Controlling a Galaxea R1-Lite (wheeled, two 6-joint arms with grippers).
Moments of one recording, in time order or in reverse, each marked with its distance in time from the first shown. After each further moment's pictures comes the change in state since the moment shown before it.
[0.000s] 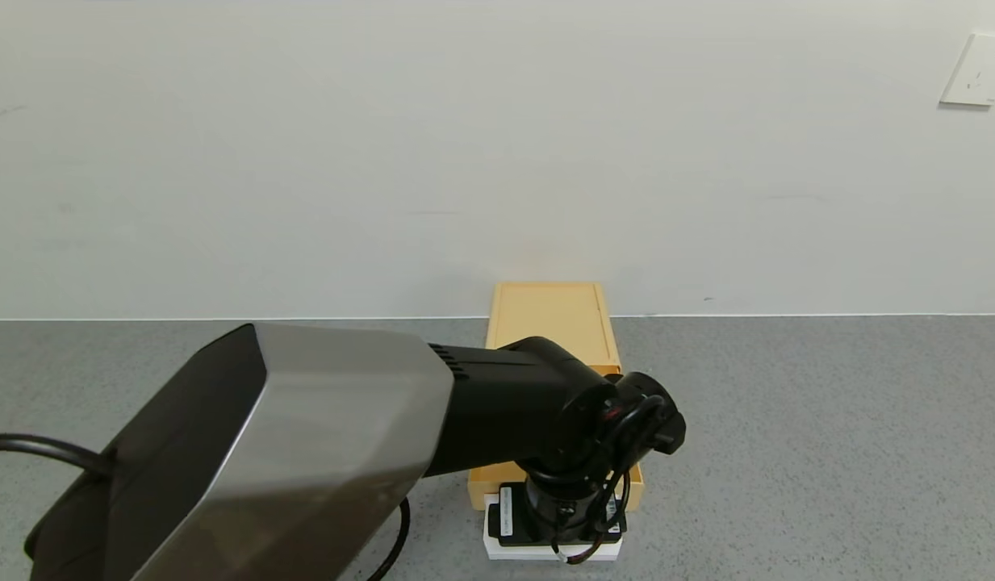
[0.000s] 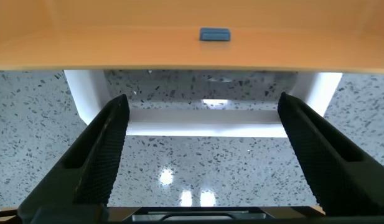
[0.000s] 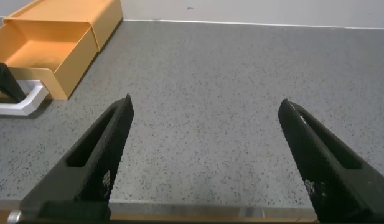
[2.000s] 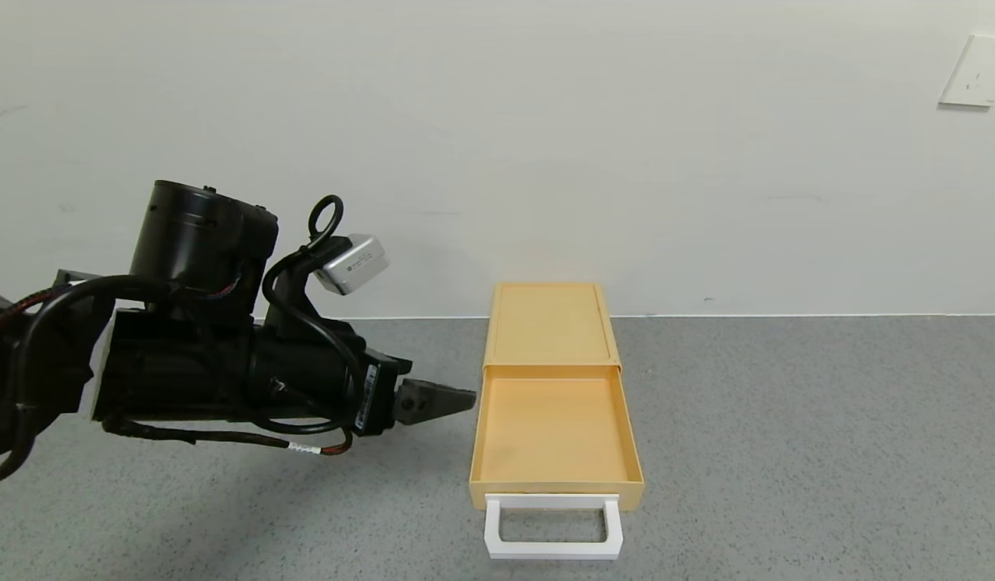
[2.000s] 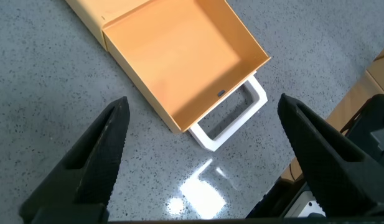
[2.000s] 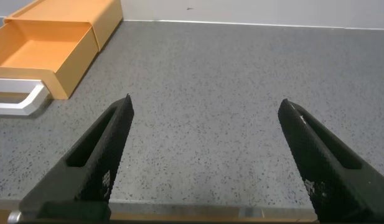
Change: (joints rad) left arm 0.501 -0.749 0.772 -0.788 -0.577 0.932; right arm 0.001 0.000 0.000 0.000 0.000 0.000
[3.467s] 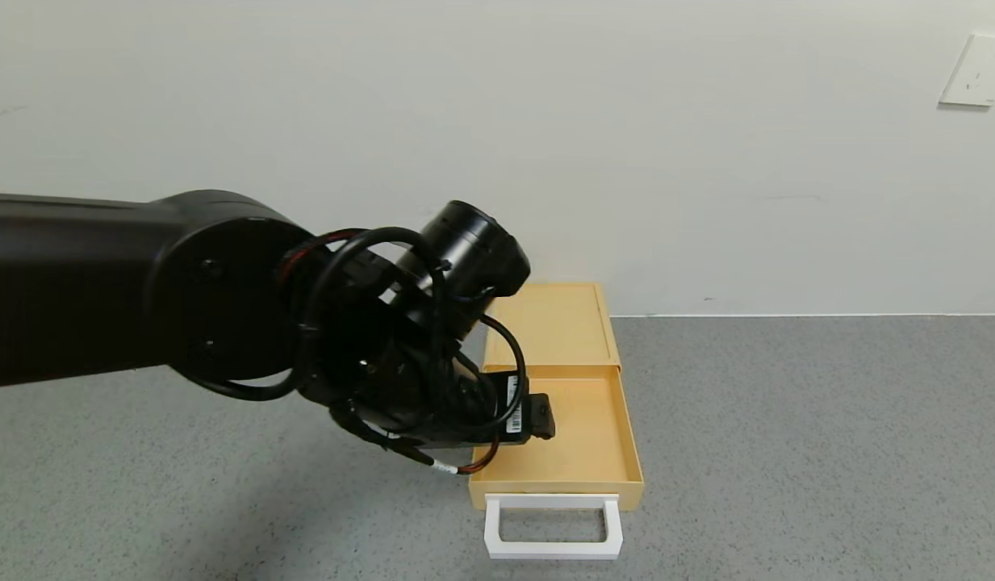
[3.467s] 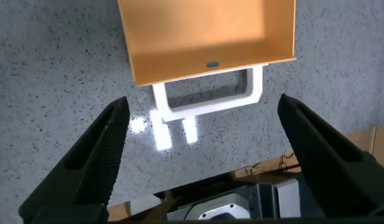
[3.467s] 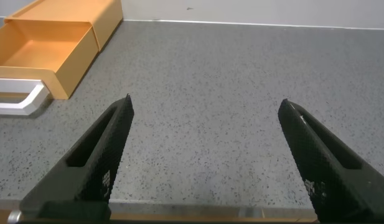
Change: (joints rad) left arm -0.341 0.294 -0.480 0.558 0.480 -0.651; right arm 0.000 0.000 0.000 0.000 0.000 0.000
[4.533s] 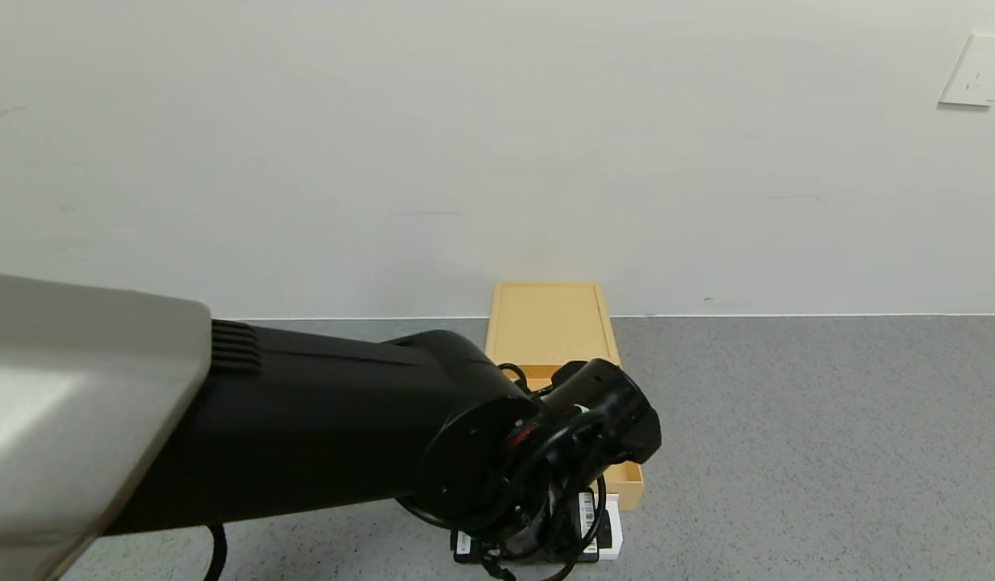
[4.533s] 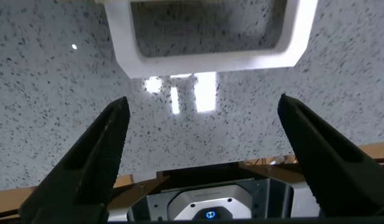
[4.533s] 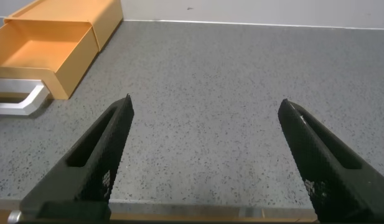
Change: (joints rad) left arm -0.190 0.187 0.044 0.038 0.087 -0.241; right arm 0.000 0.000 0.000 0.000 0.000 0.000
